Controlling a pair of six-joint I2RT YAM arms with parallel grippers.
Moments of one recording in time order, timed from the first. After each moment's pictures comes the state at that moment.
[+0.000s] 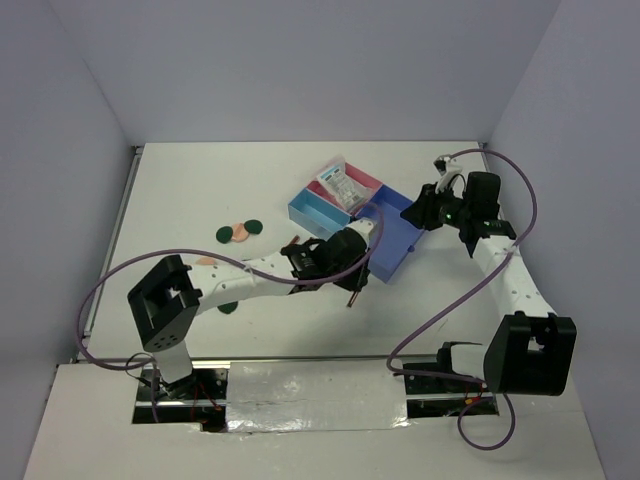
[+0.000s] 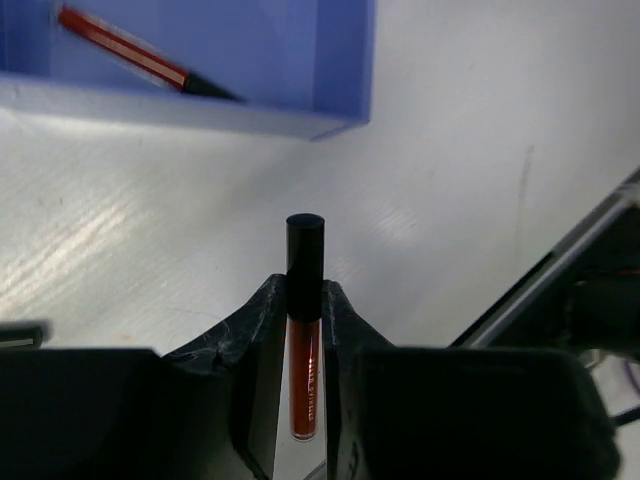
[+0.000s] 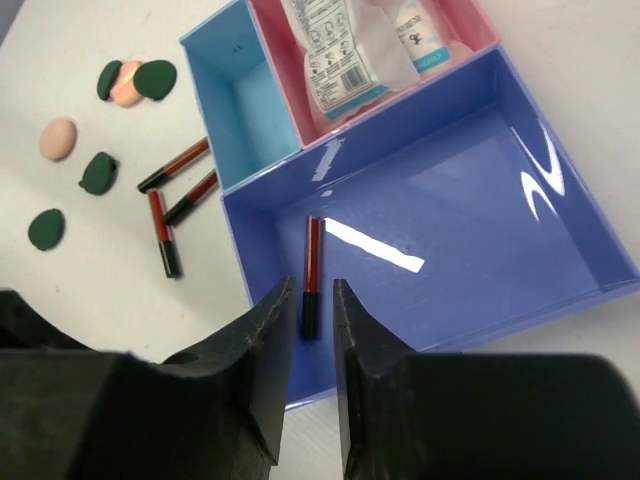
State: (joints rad) left arm -1.05 1.75 1.27 -0.27 -0.11 -0.56; right arm -0.08 1.23 0.91 -0.24 -0.70 0.00
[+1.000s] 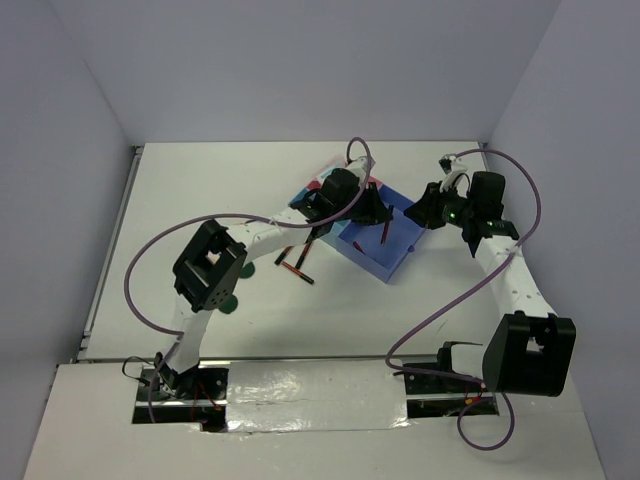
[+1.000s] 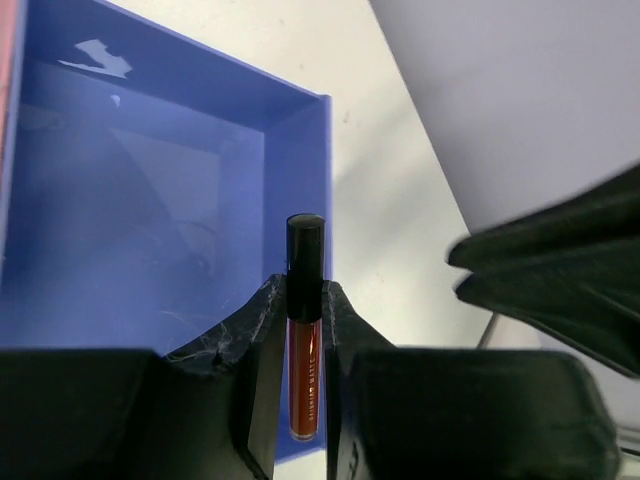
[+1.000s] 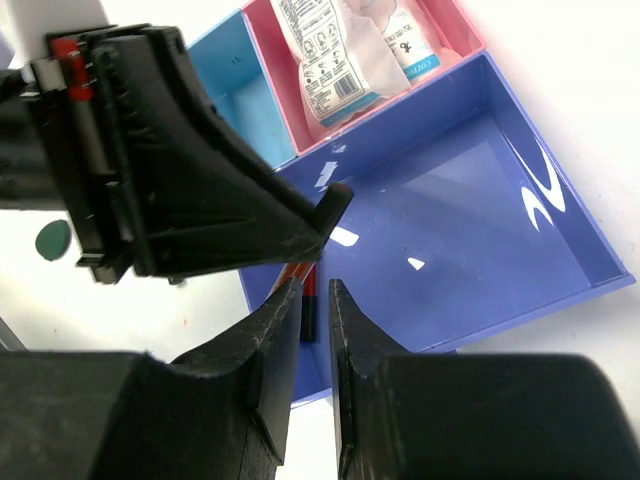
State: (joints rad) left arm -0.78 2.08 1.59 0.14 0.24 -0.71; right arm -0.11 1.23 0.91 -0.22 -0.72 0.03
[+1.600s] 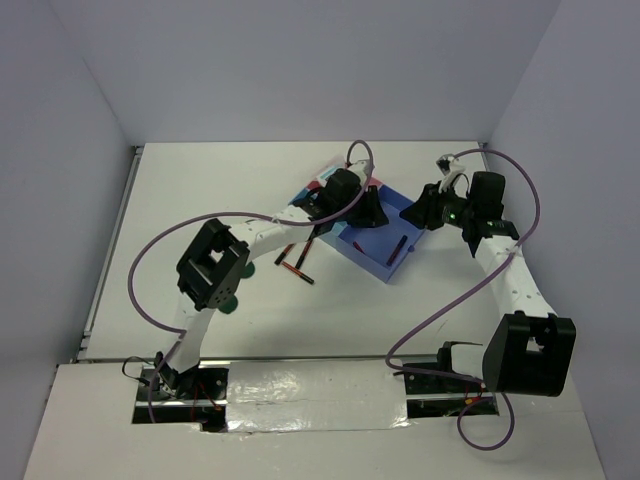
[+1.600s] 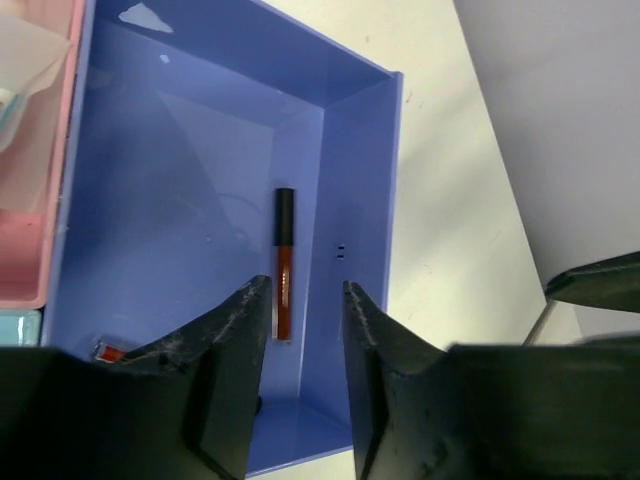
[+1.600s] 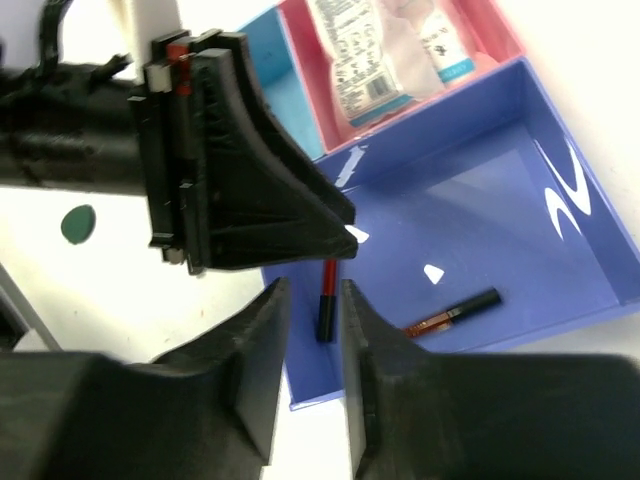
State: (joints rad) left arm -0.77 2.13 1.66 -0.01 0.19 -0.68; right arm -0.11 1.23 0.91 -0.22 -0.78 0.02
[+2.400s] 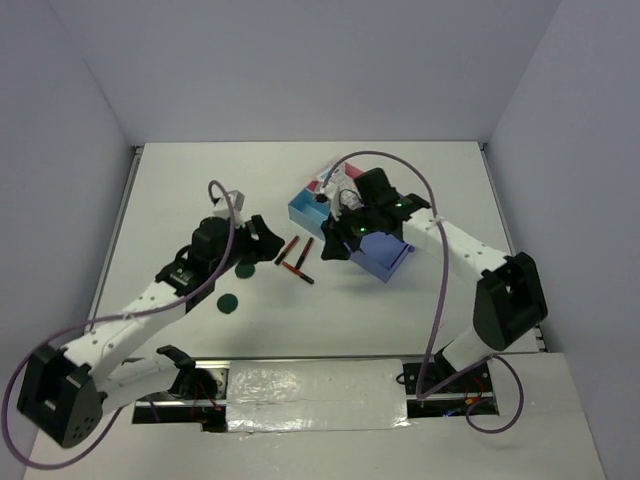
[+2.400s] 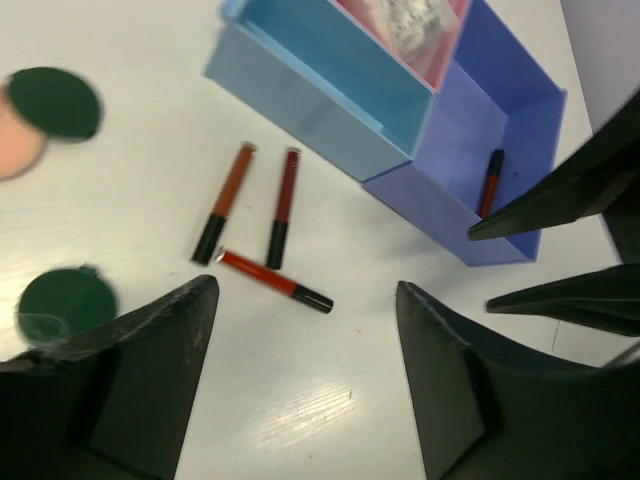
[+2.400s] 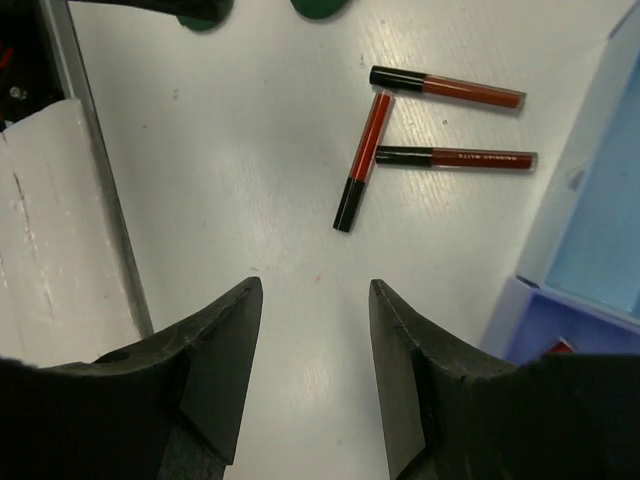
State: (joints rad) left arm -0.52 1.06 0.69 -0.03 0.01 -0.60; right arm 0.52 1.51 1.18 -0.53 -0.70 -0.35
